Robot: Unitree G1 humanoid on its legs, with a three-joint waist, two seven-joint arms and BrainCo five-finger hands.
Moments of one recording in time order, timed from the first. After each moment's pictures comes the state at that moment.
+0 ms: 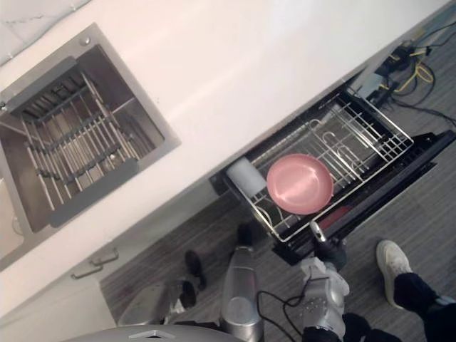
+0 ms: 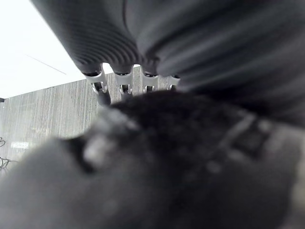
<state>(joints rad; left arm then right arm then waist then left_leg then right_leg) 0.19 0.06 0.13 0.99 -0.27 0.61 -0.27 0.02 -0.18 -0.43 0.37 0.75 -0.14 0.03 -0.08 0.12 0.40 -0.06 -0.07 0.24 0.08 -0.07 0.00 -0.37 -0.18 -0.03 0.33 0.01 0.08</state>
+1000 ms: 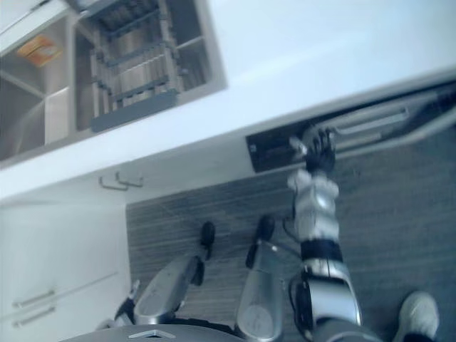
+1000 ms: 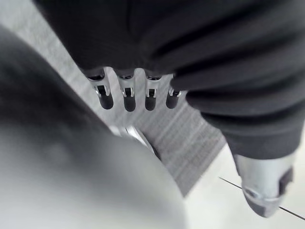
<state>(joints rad) 0.13 0.03 0.05 0.91 -0.77 0.24 -0.28 -0.32 -0.38 -0.17 0.49 0.58 -0.15 -0.07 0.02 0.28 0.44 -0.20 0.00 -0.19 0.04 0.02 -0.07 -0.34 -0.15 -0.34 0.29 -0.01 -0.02</state>
